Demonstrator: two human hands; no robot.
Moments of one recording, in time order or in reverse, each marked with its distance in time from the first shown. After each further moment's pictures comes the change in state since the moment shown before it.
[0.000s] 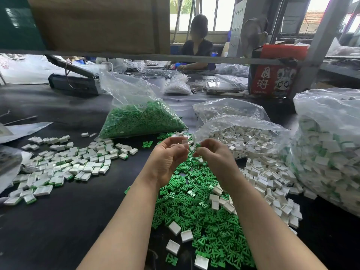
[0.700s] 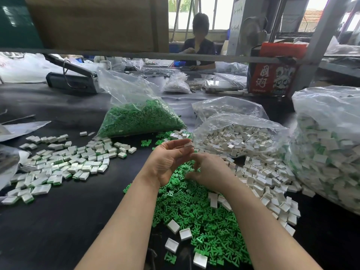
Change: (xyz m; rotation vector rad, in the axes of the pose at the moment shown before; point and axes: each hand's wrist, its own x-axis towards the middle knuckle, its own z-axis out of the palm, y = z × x) left_hand 0.000 -0.002 0.004 -0.081 -0.037 -0.084; right_hand 0.003 0.019 0.005 -0.978 -0.282 -0.077
